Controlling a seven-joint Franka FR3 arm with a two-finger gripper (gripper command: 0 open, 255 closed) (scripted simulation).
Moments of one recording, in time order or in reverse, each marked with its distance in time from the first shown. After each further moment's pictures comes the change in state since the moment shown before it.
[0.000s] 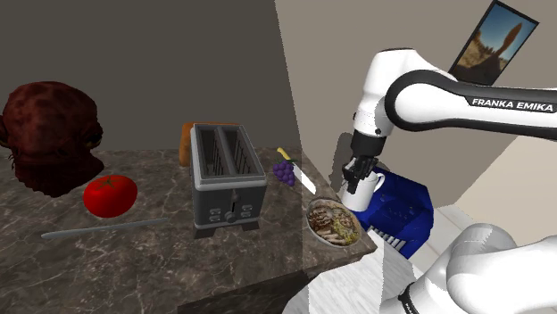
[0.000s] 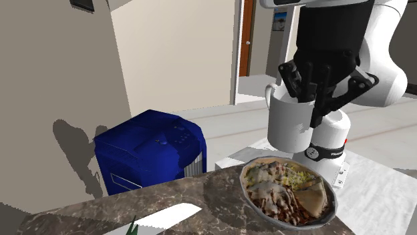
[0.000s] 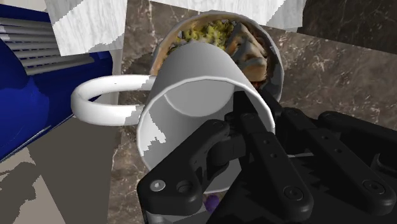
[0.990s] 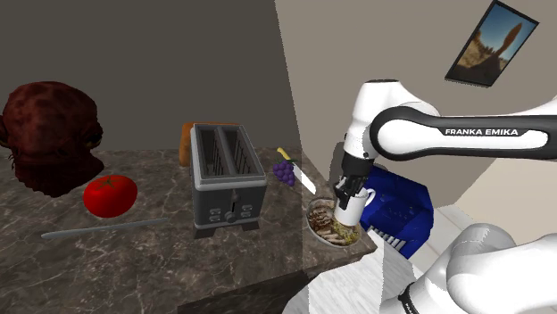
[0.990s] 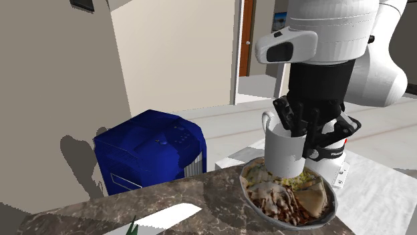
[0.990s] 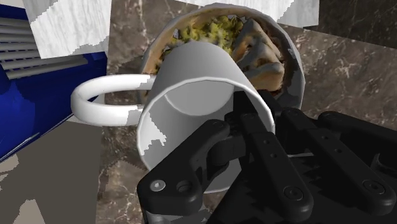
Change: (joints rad) arm 0.004 0.030 0.012 -0.140 0.010 0.170 -0.001
